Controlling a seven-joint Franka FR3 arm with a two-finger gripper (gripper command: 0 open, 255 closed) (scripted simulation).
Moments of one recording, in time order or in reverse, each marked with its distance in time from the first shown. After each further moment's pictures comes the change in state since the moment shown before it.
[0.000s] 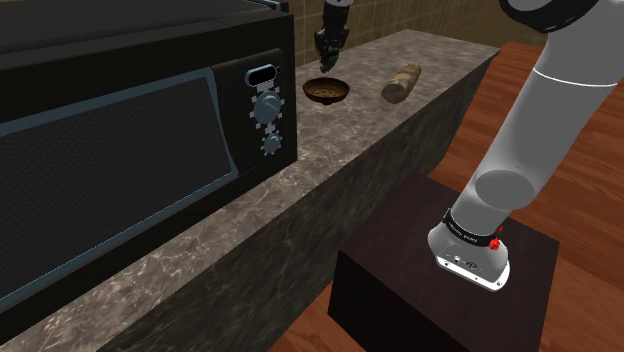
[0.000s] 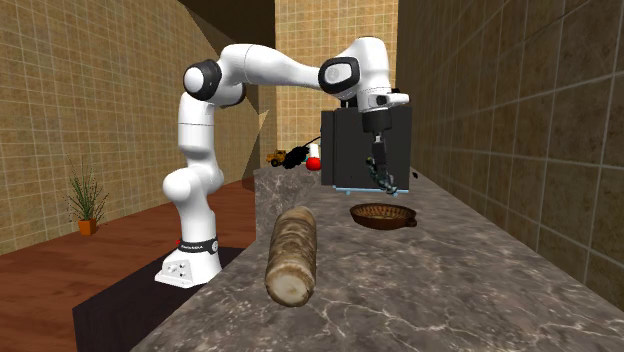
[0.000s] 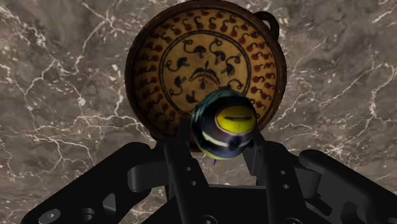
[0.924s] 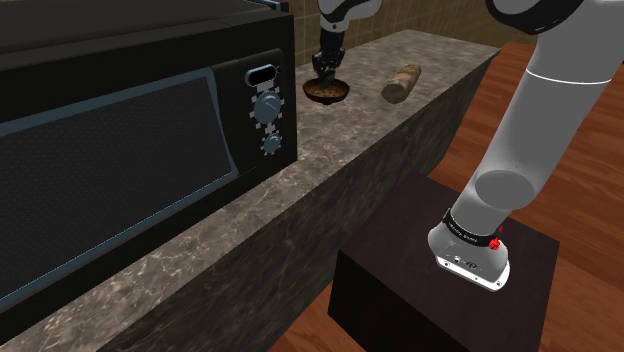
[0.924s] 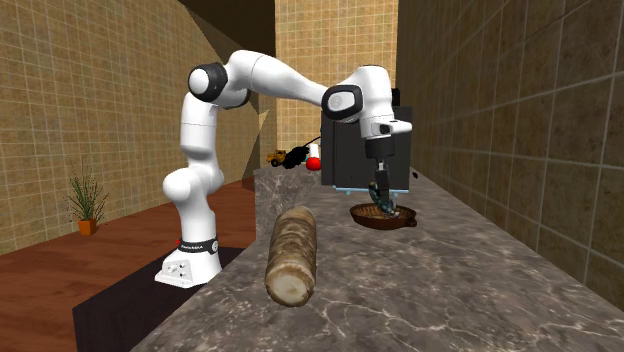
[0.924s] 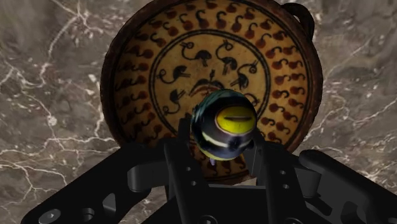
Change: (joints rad) arm -0.002 0.049 0.000 -0.111 0.013 0.159 -0.011
